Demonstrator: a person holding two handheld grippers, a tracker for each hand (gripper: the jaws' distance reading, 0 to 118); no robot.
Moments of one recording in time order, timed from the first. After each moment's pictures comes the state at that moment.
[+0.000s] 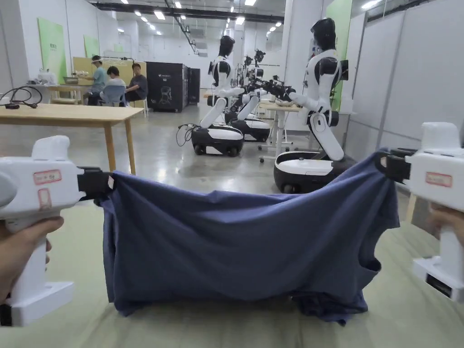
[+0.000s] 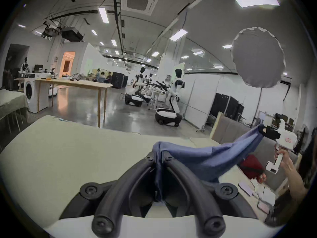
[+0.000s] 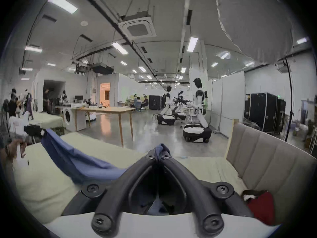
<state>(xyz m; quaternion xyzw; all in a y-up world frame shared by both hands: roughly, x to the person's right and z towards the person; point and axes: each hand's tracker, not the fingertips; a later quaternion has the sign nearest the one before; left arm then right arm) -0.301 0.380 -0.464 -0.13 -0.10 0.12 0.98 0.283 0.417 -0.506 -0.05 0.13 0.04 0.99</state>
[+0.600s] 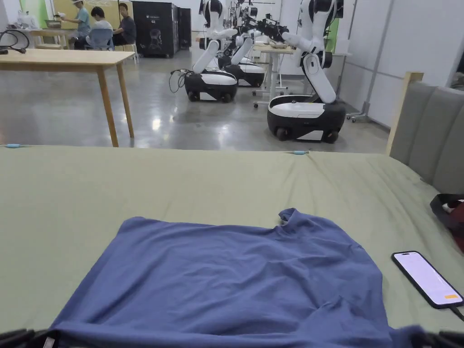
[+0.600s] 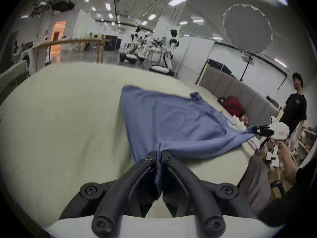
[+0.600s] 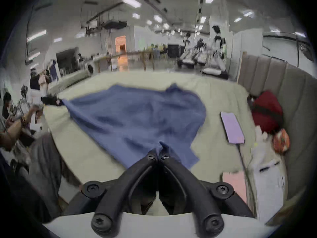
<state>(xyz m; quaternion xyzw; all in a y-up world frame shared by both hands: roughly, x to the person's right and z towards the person) -0.313 0.185 -0.166 -0.32 -0.15 0.13 0.93 0.346 0.203 -0.190 -0.34 0.21 0.08 0.91</state>
